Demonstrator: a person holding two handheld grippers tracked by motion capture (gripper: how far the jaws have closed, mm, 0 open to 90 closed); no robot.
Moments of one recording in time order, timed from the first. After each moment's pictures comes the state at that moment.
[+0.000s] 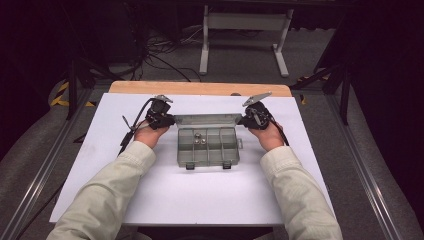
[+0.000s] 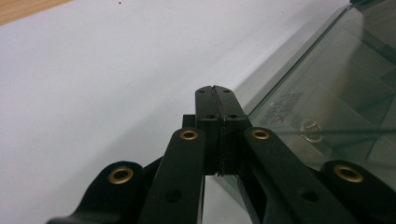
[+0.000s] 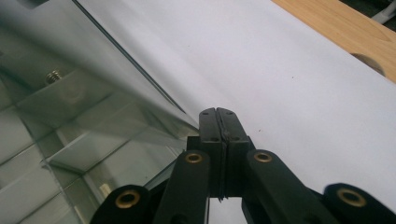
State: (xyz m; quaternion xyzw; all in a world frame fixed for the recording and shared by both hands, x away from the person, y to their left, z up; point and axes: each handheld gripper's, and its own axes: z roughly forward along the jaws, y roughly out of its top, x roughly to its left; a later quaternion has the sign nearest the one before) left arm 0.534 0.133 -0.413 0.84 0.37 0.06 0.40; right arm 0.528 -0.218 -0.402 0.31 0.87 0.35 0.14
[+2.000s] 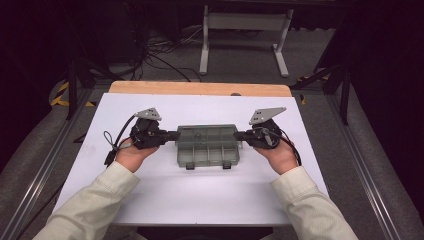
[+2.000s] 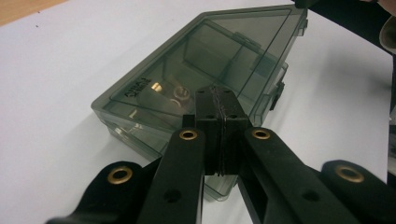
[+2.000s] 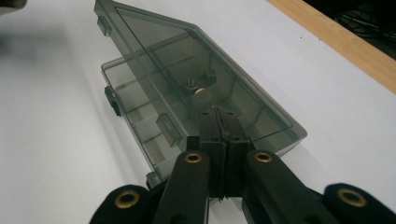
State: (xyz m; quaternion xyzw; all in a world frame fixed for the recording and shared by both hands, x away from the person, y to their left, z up) left arm 0.433 0.151 -0.368 0.85 0.29 0.03 0.45; right arm 0.426 -0.212 -0.352 0.23 0.88 0.40 0.13
